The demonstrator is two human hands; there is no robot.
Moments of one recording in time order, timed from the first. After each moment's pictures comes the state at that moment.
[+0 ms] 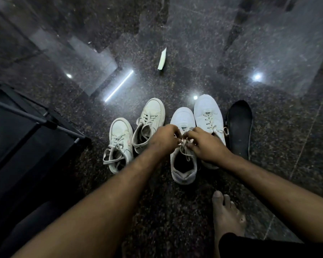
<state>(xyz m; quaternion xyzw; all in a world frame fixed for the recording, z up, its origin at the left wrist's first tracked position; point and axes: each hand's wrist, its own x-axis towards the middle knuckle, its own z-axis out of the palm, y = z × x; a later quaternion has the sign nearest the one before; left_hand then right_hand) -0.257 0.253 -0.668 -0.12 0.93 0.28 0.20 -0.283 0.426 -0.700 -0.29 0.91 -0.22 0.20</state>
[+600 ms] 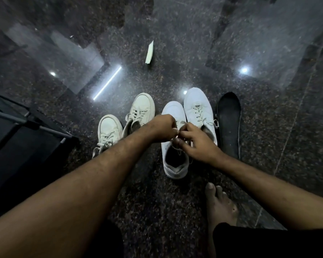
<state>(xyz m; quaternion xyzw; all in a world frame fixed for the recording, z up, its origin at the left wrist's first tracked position) -0.282 0.261 -0.644 0.00 0.93 0.21 0.29 -0.261 0.434 -0.707 -0.27 0.85 -0.43 0.16</state>
